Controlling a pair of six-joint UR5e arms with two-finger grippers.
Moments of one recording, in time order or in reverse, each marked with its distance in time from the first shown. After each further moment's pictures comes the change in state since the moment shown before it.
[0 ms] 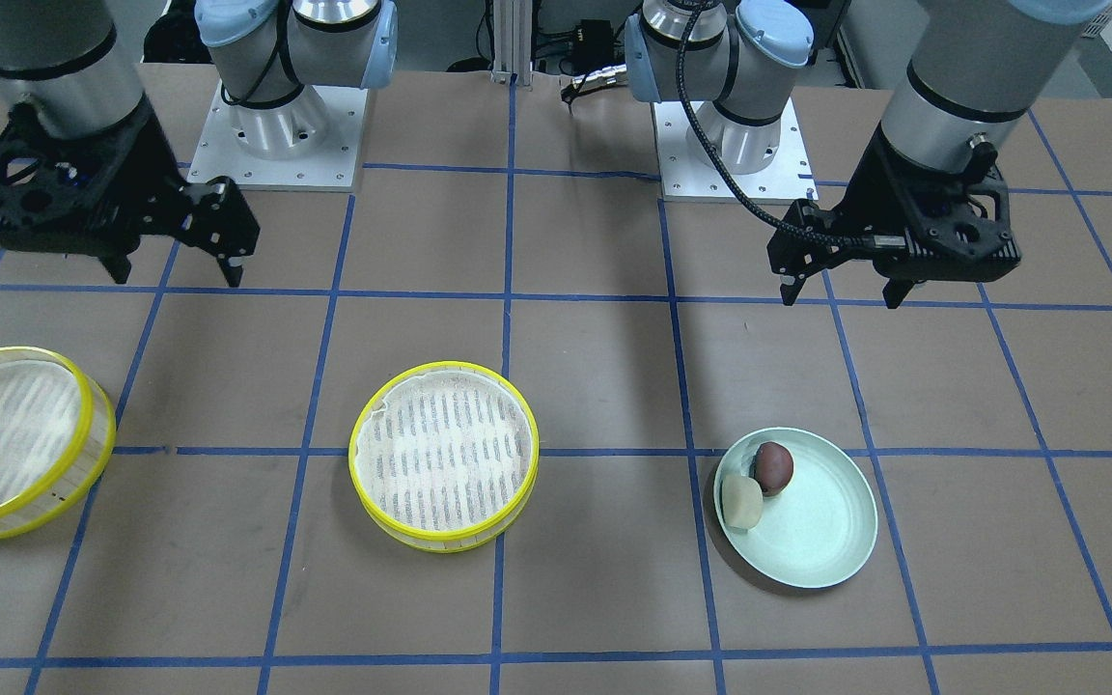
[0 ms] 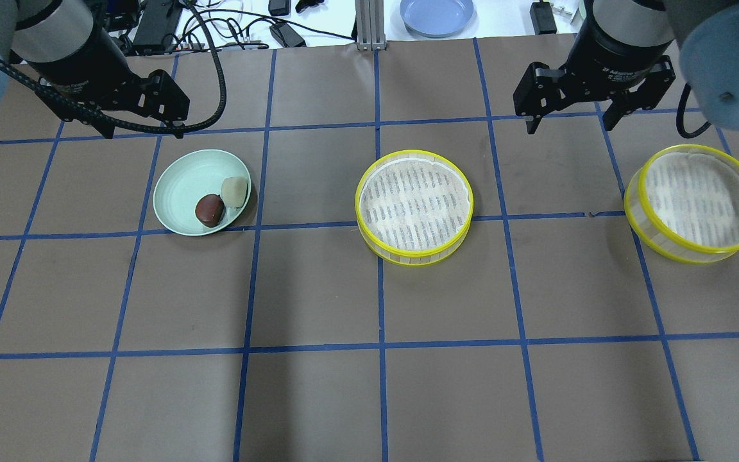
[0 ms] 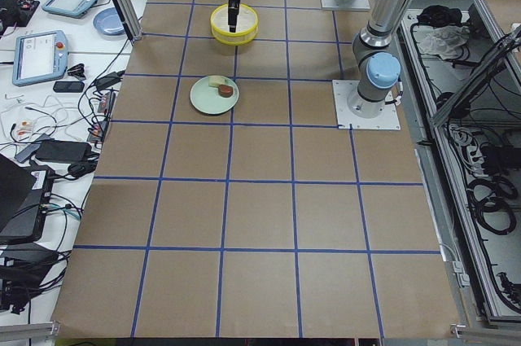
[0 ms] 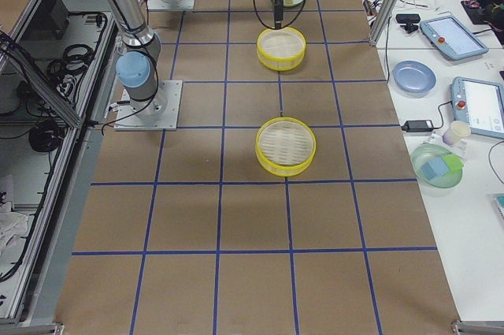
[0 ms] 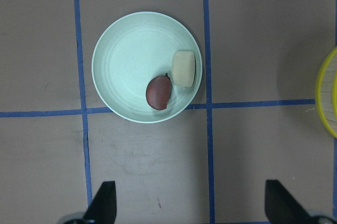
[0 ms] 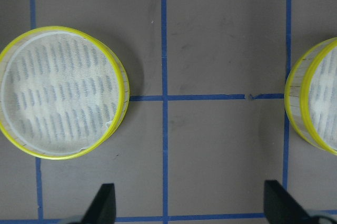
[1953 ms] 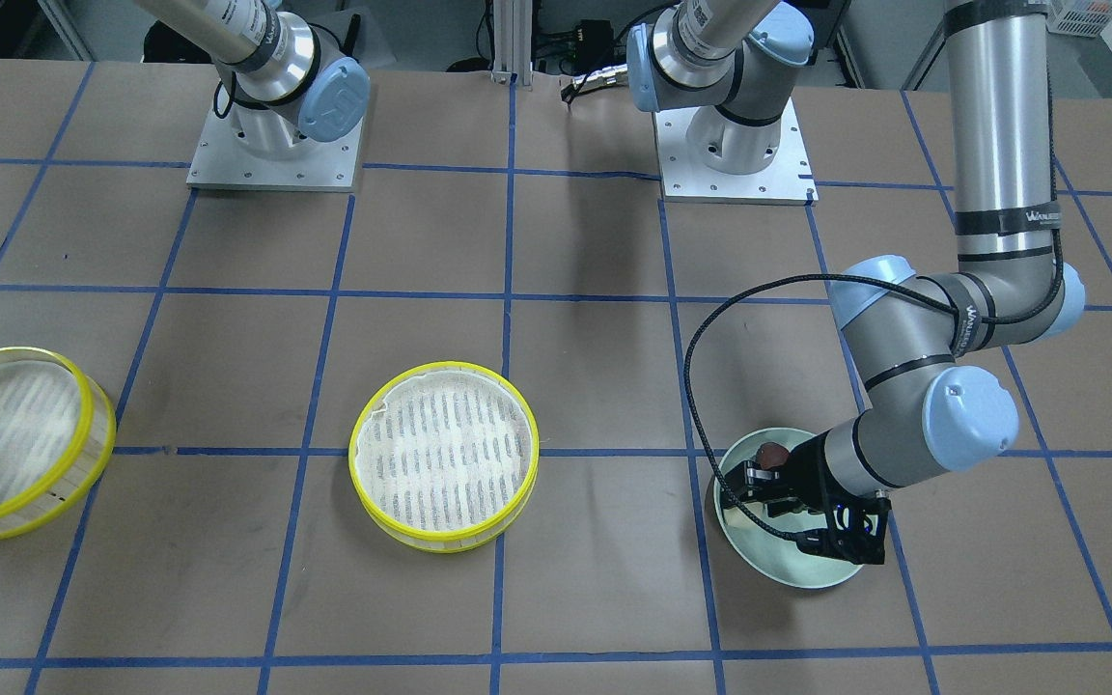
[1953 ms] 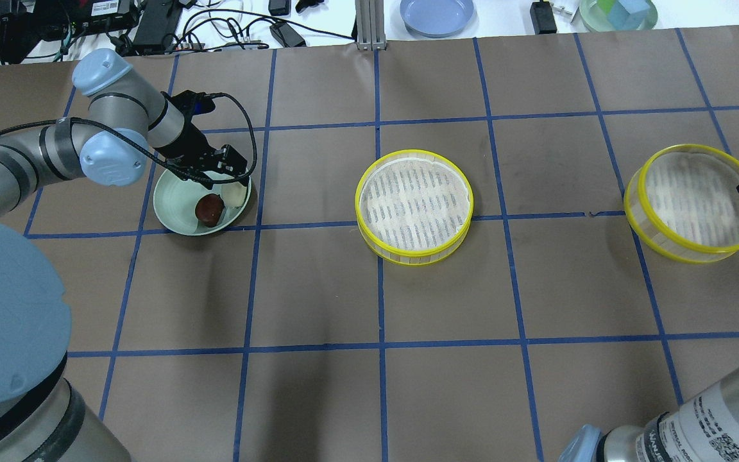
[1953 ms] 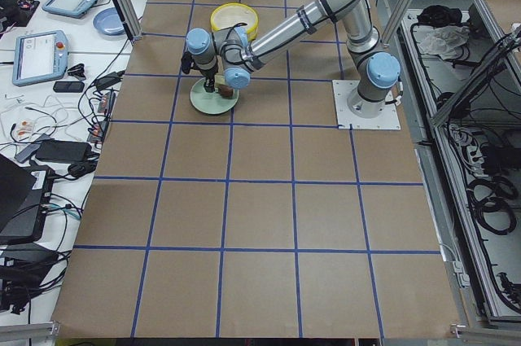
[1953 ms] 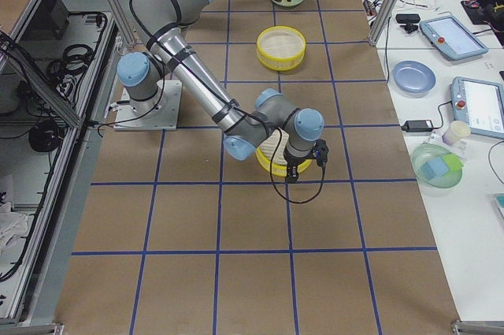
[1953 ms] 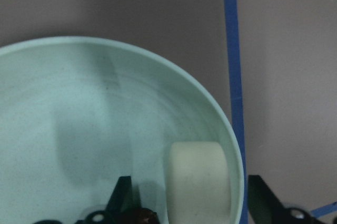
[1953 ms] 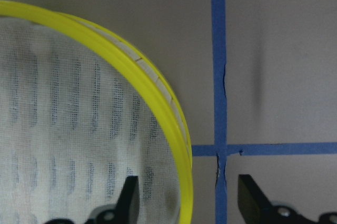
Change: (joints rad) left arm 0.105 -0.486 -0.109 0.427 -0.285 0.164; right arm -0.644 0.490 0.009 -0.377 0.013 -0.632
